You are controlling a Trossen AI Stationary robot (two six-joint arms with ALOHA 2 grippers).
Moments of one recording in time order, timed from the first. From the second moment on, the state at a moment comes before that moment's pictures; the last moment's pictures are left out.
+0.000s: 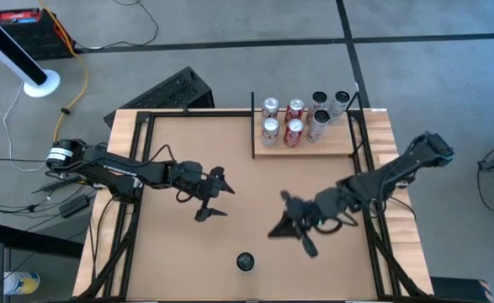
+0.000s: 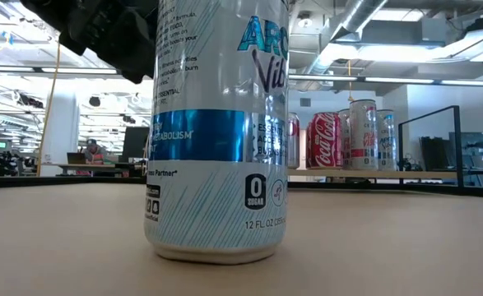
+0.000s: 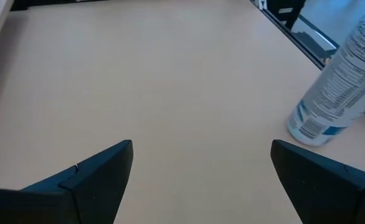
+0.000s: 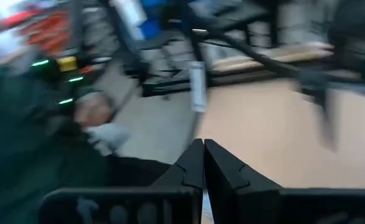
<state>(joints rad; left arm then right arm) -0.04 1.32 0.63 0.27 0.20 0.04 0.47 1.35 1.11 -0.01 0.04 0.39</state>
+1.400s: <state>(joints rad) -0.04 1.32 0.63 0.28 0.21 0.04 0.50 1.84 1.51 -0.22 0.04 0.04</state>
